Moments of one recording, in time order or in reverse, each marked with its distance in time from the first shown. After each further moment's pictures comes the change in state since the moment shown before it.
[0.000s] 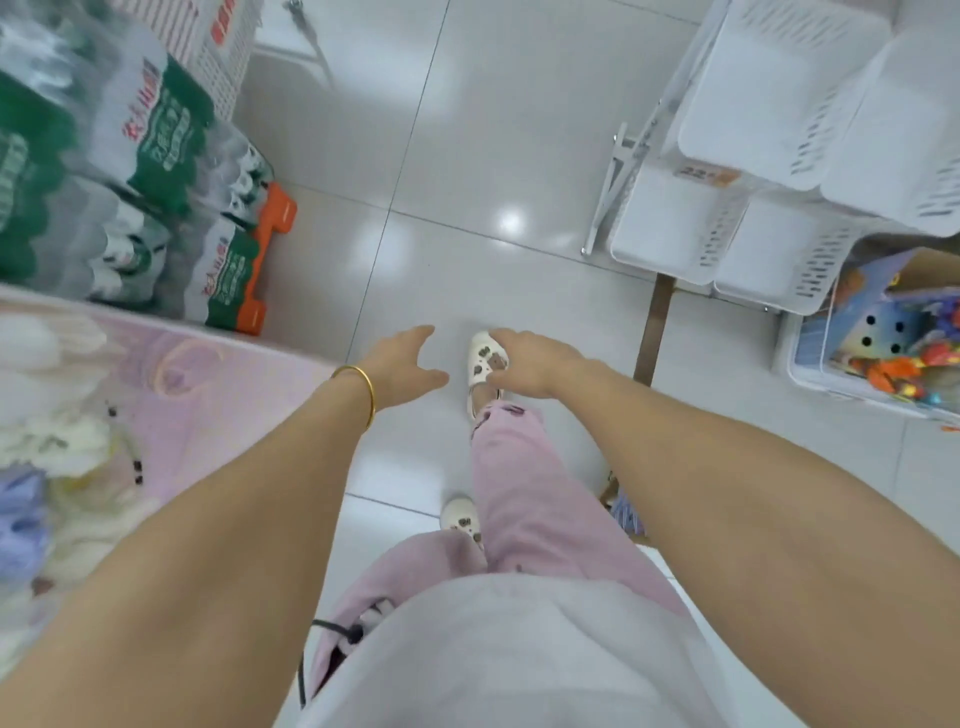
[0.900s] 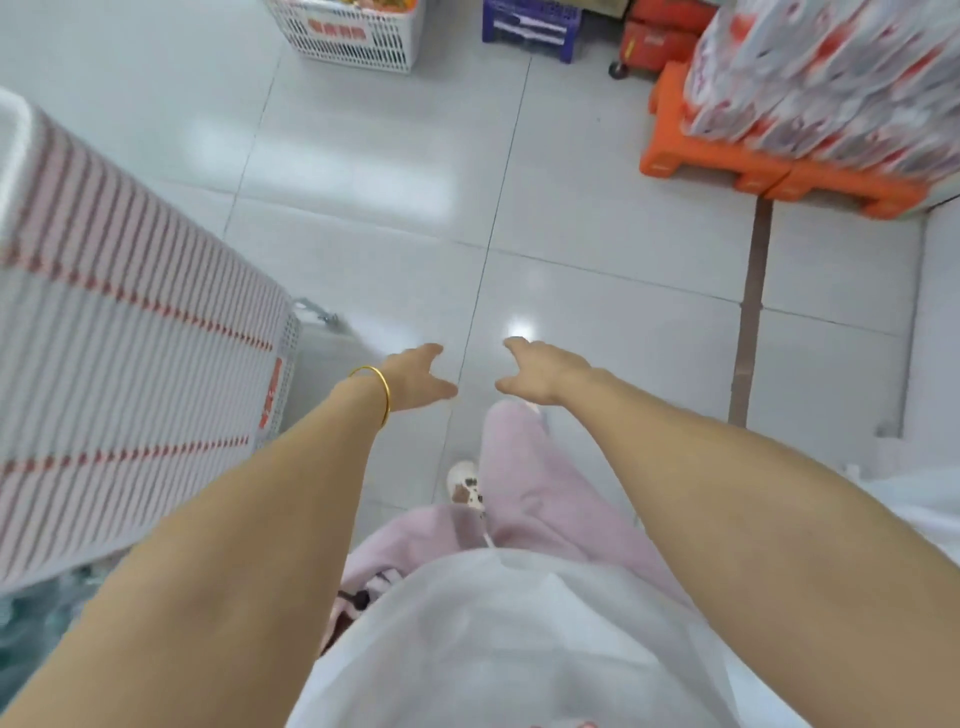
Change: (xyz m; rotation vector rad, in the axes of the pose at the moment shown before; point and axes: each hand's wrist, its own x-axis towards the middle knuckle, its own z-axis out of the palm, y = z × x) left_hand 0.465 0.190 -0.631 0.057 -0.099 -0.051; right_hand 0.431 -0.094 -0.655 0.051 0.067 0.073
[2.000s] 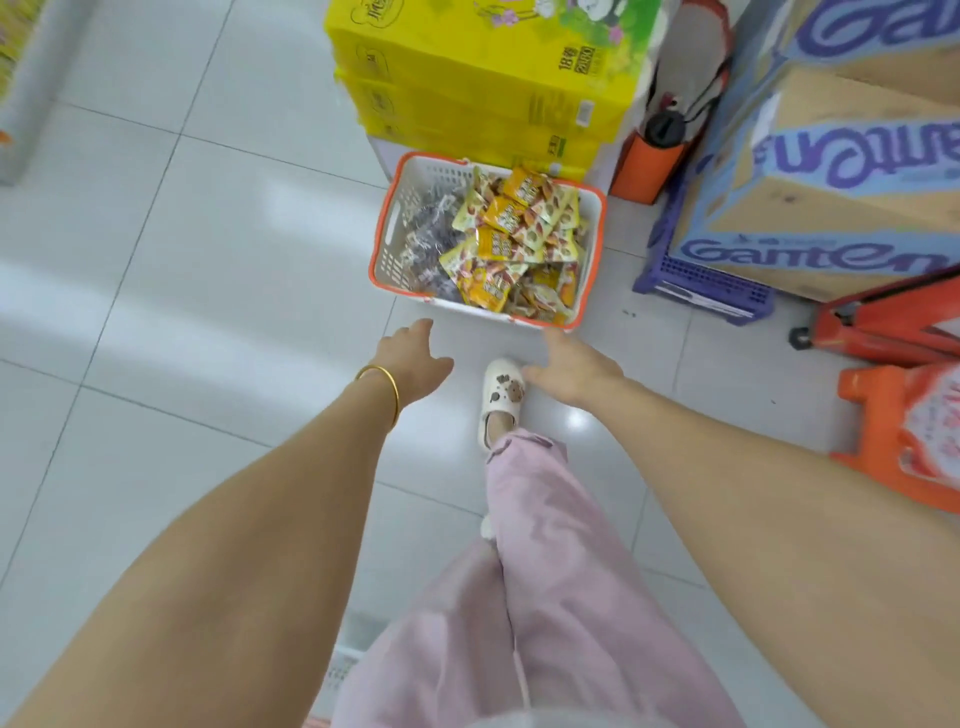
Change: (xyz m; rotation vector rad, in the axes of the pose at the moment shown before) left_hand 0.486 -0.018 -0.807 -0.003 0.322 -0.072; right_hand 0.646 -0.328 -0.601 0.140 0.083 0.055
